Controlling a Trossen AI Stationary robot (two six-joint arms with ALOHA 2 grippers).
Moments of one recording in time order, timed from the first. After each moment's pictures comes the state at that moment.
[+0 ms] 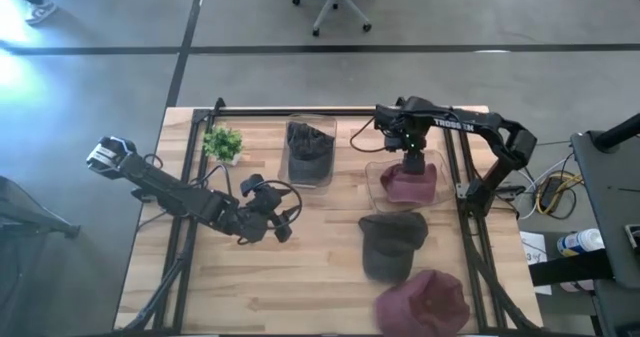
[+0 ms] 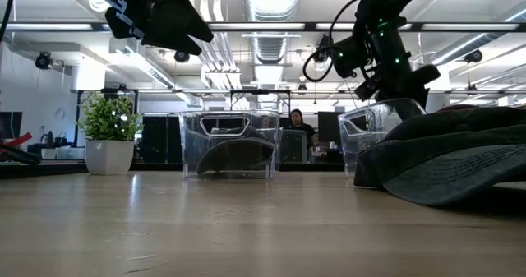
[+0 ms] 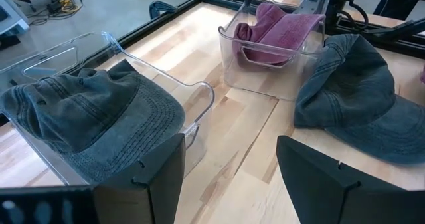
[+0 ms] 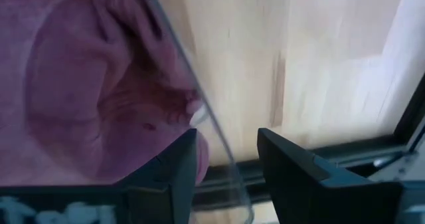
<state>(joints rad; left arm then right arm) -0.41 1.29 0.85 -0.22 -0.82 -0.60 -0.56 1.66 1.22 -1.33 0.18 -0.35</state>
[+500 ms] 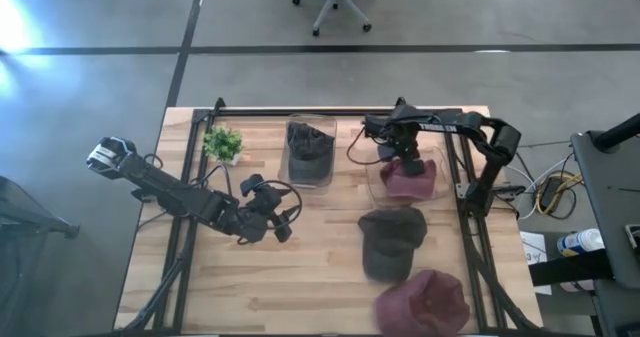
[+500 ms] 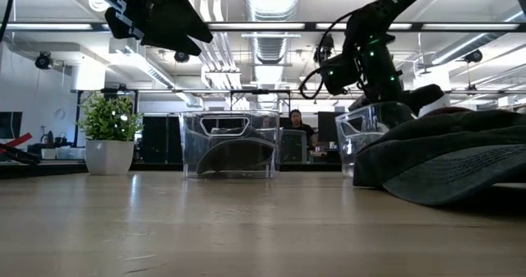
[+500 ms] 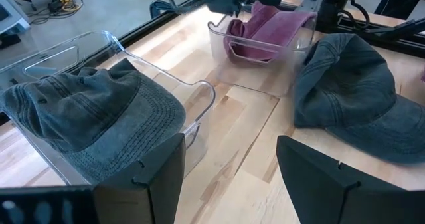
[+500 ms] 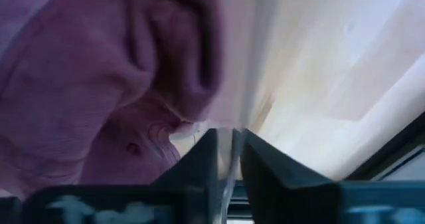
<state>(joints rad) -0.41 1.29 0.85 -0.22 -0.82 -0.61 -0.52 1.78 1.21 -1.25 0.28 -0.66</state>
